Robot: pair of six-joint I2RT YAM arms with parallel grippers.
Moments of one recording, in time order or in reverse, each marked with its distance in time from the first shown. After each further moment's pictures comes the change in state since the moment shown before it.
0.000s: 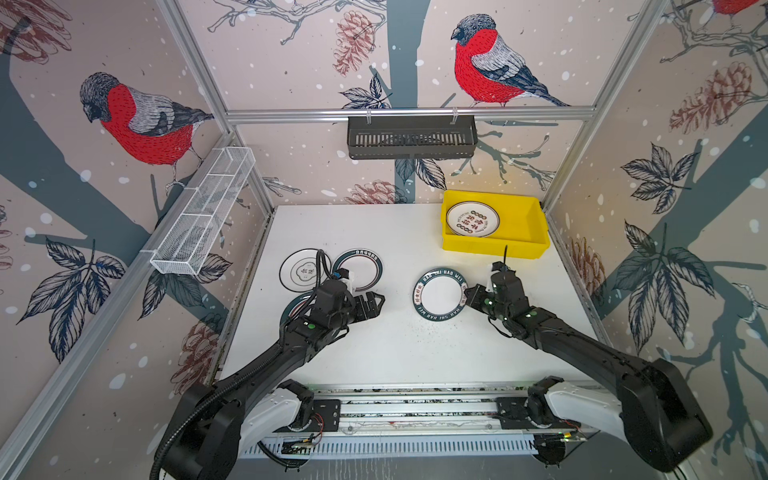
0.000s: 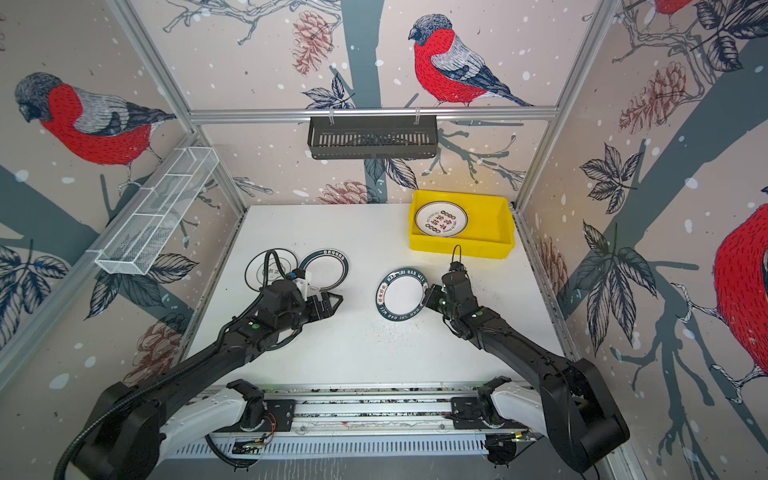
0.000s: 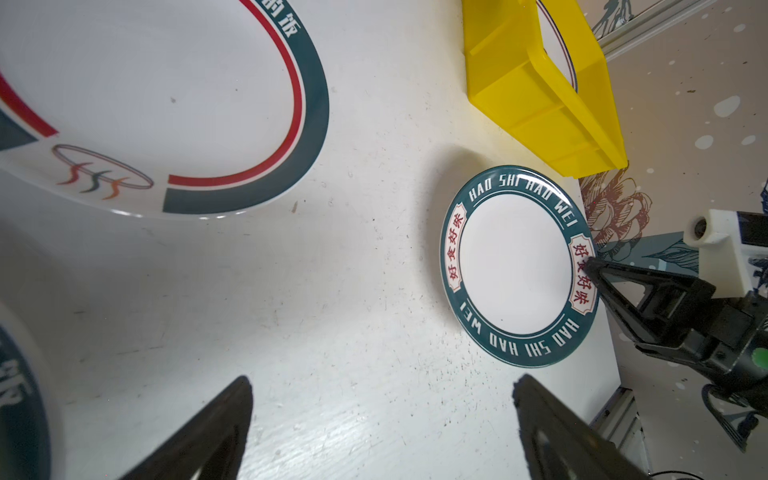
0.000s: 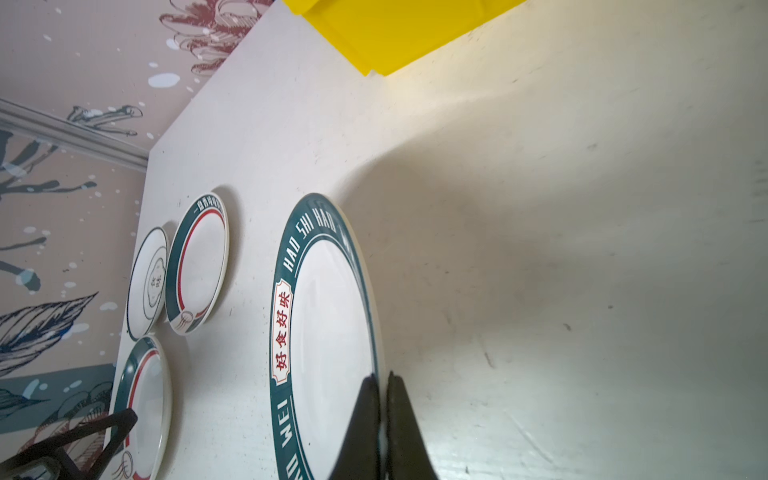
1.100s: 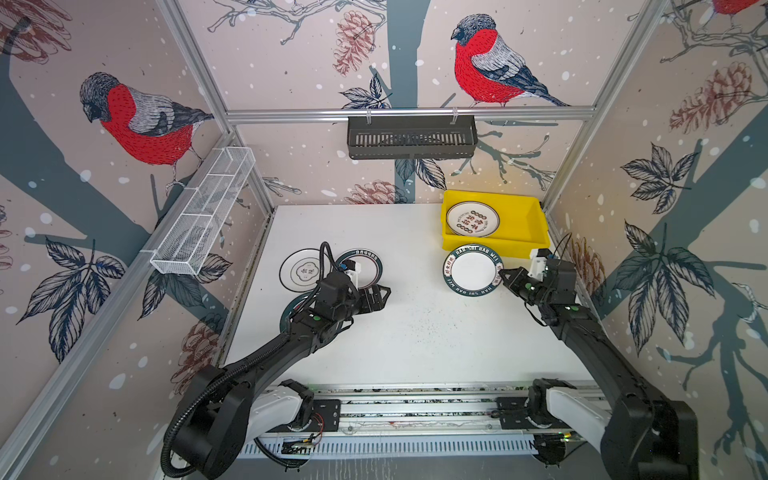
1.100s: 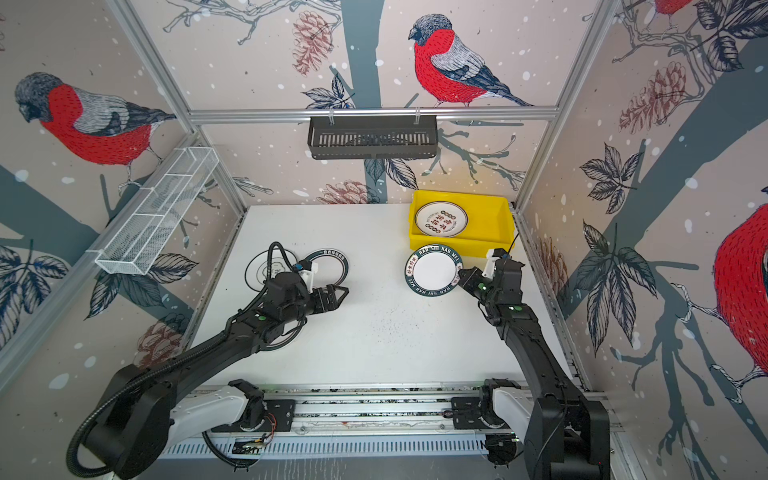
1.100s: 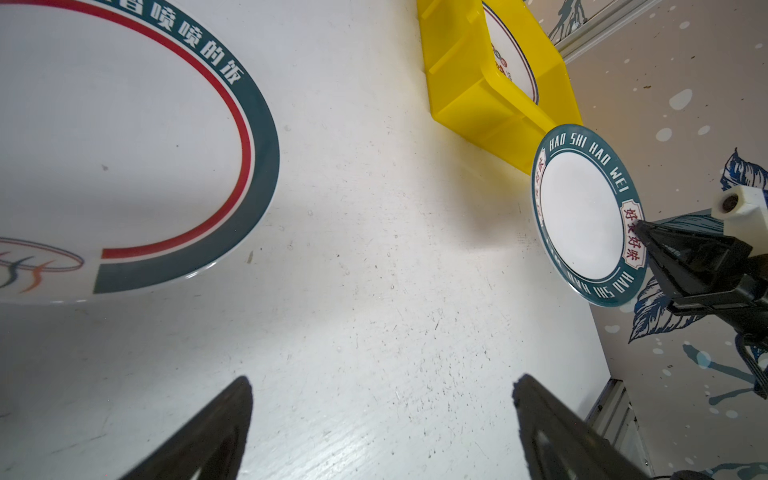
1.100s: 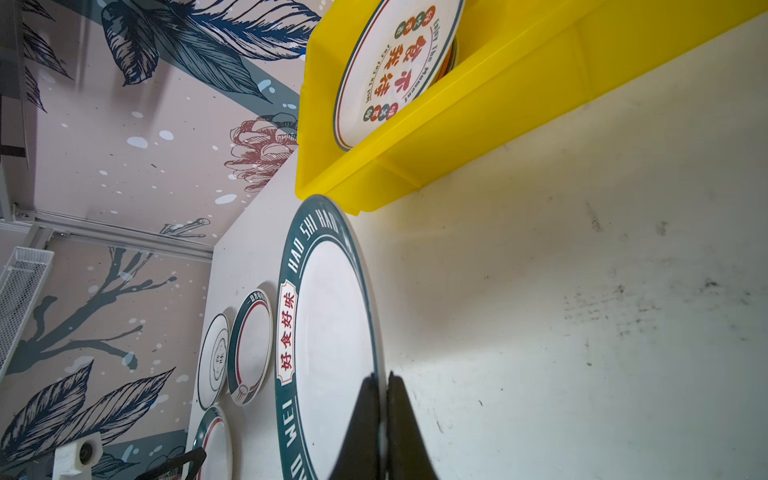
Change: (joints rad) left arm 0.000 0.083 0.050 0.086 0.031 0.051; right arm -0.455 -0.071 0.095 -0.066 -0.346 -0.104
